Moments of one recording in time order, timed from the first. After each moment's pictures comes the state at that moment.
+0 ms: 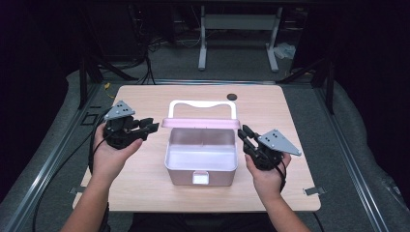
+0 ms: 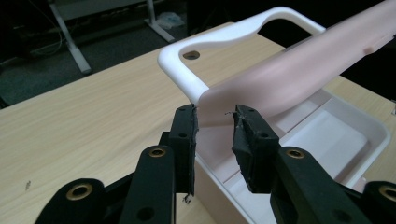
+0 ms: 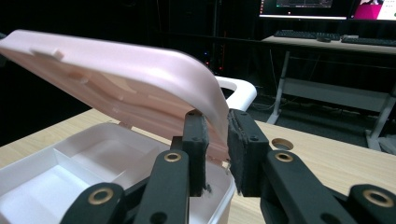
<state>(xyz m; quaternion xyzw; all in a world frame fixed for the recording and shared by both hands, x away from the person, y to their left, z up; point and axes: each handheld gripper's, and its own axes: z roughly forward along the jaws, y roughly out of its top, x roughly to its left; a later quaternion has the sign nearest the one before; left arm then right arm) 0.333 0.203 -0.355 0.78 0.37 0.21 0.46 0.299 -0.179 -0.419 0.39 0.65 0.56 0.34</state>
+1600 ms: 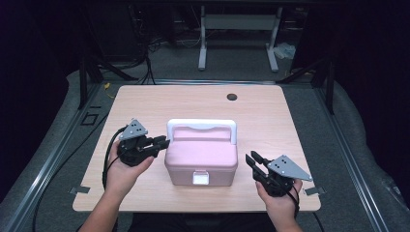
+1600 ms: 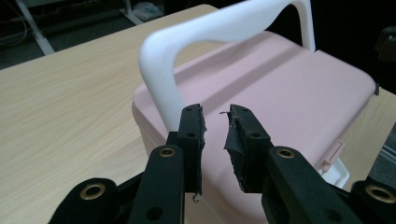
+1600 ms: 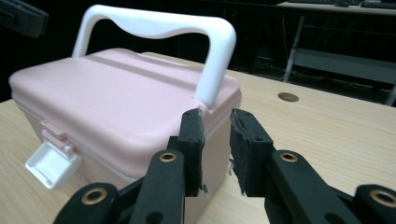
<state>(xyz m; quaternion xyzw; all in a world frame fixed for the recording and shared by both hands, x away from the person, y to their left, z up) 0.315 0.180 -0.409 0.79 0.35 0.17 0.47 0.251 -0.208 -0.457 0.39 0.69 0.52 0.31</state>
